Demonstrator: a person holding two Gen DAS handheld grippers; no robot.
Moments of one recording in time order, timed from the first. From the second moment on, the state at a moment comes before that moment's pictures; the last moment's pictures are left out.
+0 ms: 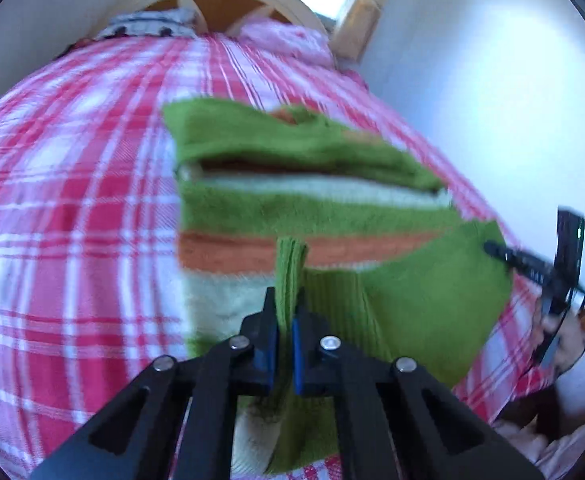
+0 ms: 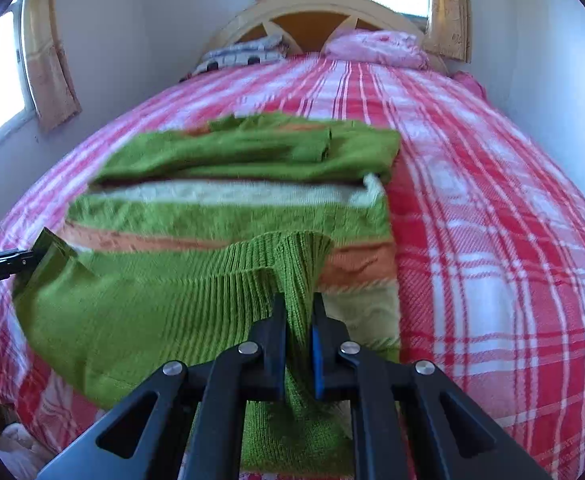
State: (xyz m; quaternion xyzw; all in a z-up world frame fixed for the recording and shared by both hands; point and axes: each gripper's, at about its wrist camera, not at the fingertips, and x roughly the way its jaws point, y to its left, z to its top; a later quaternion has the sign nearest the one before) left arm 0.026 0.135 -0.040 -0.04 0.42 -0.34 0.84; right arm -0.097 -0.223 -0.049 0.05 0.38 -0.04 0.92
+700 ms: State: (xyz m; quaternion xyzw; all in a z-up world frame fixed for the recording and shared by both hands) left arm 0.070 0.125 -0.019 -0.06 0.39 -0.29 0.87; right arm -0.081 -0.214 0.008 -0.01 0.30 -0.06 0.95
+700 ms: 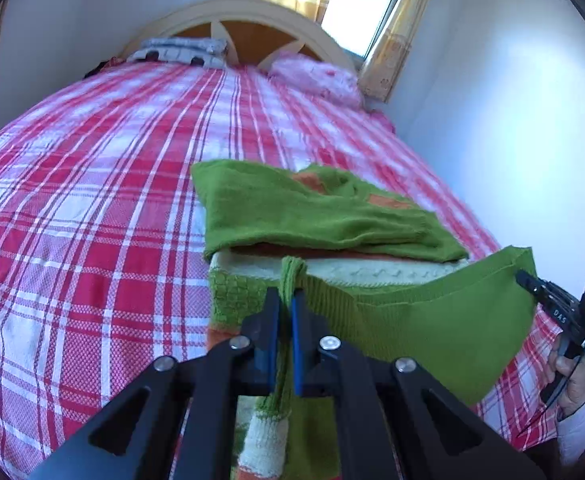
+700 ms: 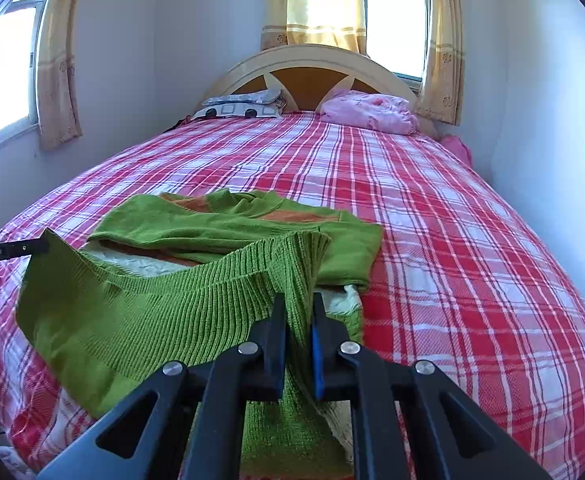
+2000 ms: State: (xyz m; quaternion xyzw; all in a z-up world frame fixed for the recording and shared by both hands) left arm 0.115 0.096 0.002 -0.04 0.39 -0.30 0.87; right arm -0.037 -0.233 0.023 0.01 0.30 -0.05 0.95
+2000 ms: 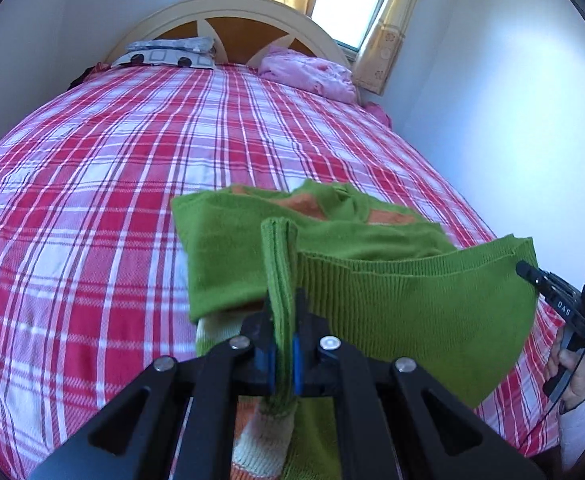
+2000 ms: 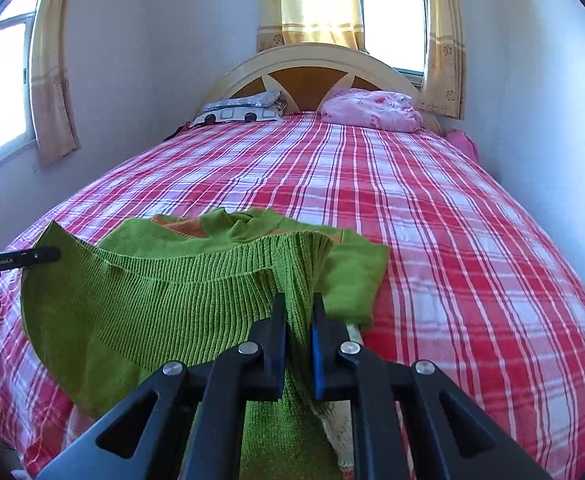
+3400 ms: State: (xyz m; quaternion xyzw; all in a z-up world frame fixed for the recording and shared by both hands) left arm 0.262 0.054 -0.055 -0.11 0.42 -0.23 0.87; right arm 0.142 -0.342 -0.037 0.18 0.39 -0.01 0.90
